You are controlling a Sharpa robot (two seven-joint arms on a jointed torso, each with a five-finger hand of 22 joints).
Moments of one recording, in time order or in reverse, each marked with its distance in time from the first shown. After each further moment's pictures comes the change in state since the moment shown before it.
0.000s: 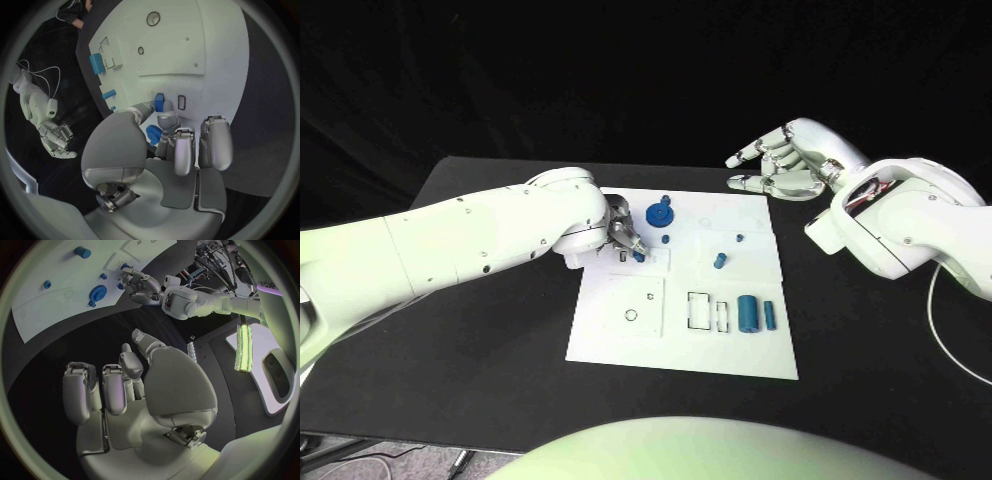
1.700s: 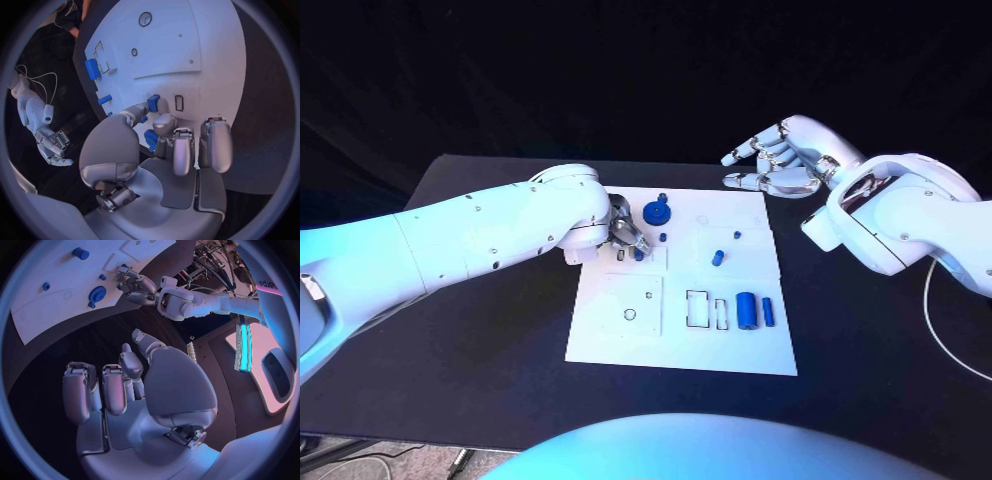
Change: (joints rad) left arm -0.006 0.045 0.002 -0.062 -0.025 0.074 0.001; left_hand -0.199 -0.016 -0.056 -0.040 0.069 0.083 -0.043 0.009 -0.014 0.056 -0.027 0.052 0.072 0.000 -0.022 0.000 0.000 -0.015 0.003 -0.011 0.031 0.000; right arm -0.001 -0.003 0.000 0.006 0.002 0.009 0.000; right_hand 0.000 0.000 -0.006 0.006 0.000 0.000 0.000 0.000 0.000 0.000 0.000 0.000 -0.004 0.000 0.000 0.000 0.000 0.000 0.000 0.000 0.000 0.000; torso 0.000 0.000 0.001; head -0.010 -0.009
